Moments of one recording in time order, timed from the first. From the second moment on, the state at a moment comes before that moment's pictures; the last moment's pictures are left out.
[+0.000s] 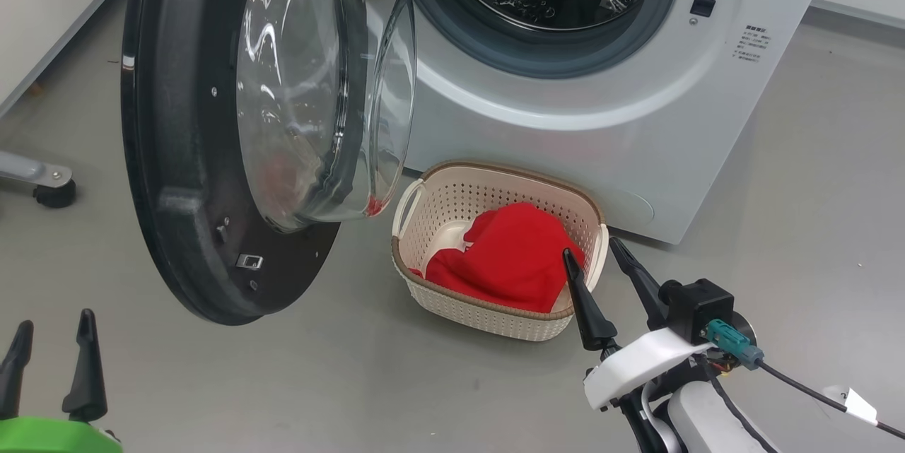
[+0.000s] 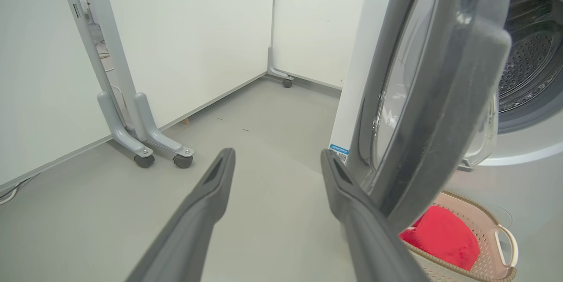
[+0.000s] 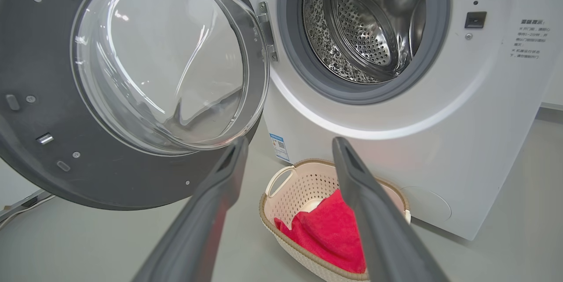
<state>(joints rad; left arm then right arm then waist) 0.06 0.26 0.10 0.16 -0.53 -0.13 -0.14 -0.17 -0.06 0.44 0.33 0.44 0.08 -0.26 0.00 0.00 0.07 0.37</state>
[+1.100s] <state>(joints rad) 0.06 0.28 0.05 0.27 -0.52 -0.13 -0.23 -0.16 -0.06 0.46 0.33 0.45 0.08 -0.26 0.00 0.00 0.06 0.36</state>
